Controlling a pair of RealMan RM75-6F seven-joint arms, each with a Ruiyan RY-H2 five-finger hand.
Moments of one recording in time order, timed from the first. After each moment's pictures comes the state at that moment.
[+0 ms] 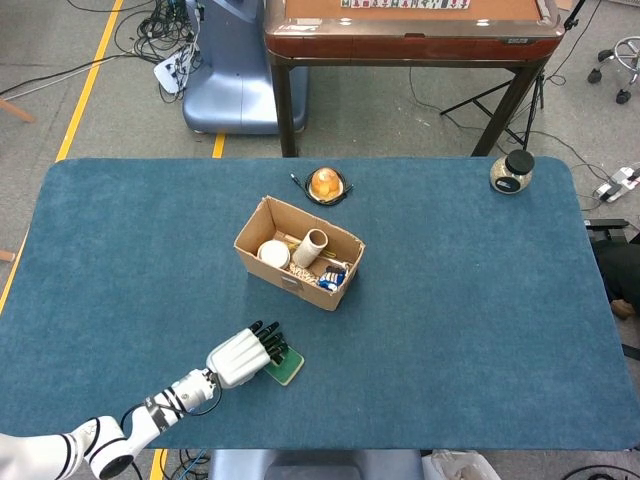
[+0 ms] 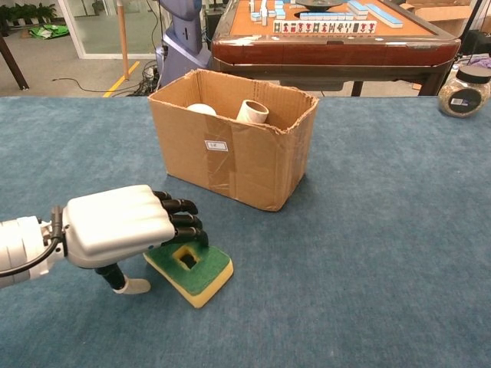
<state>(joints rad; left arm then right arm) -0.69 -1.57 0.06 -1.42 1.66 0.95 0.54 -0.25 -0.97 0.10 -1.51 -1.64 2.03 0.47</state>
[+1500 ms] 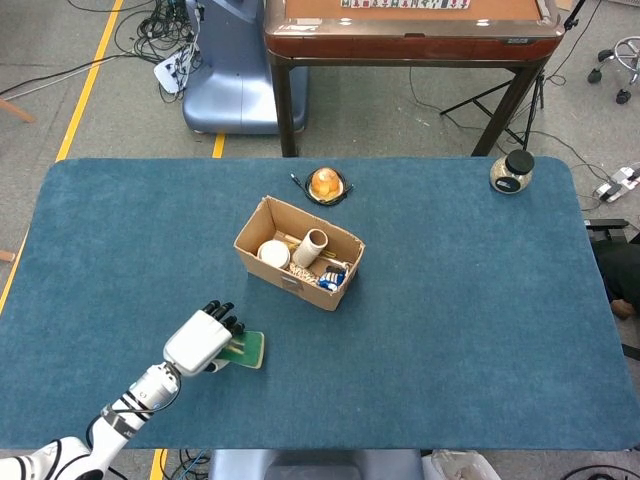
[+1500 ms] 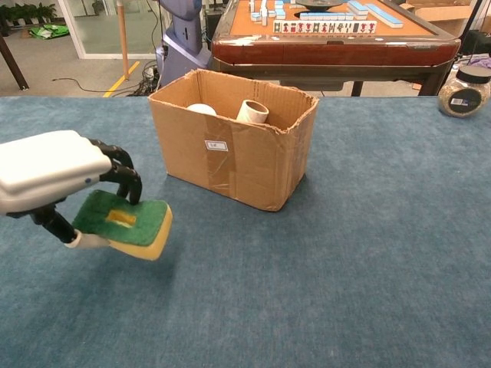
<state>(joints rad) -0.58 -1.38 0.02 -1.63 1.54 1.11 0.51 -0.22 -0.96 0.09 -1.56 -1.67 1.96 0.38</state>
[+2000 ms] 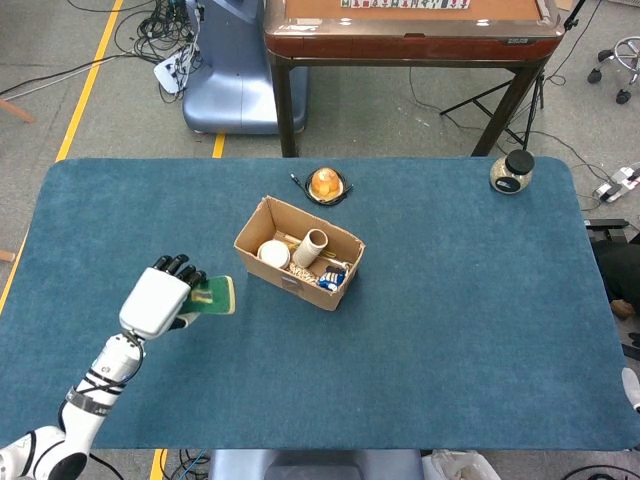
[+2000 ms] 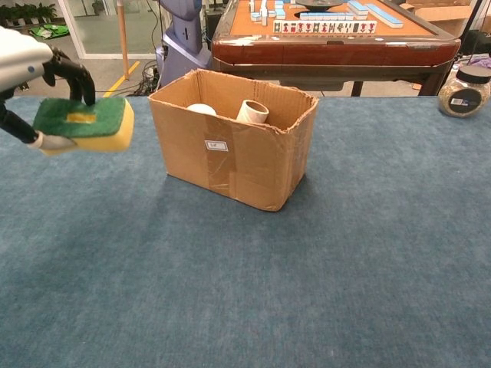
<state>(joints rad) -0.56 -1.25 -0.13 -1.71 1.44 1.23 0.53 -0.17 -0.95 0.07 -1.62 -1.71 1.87 0.26</state>
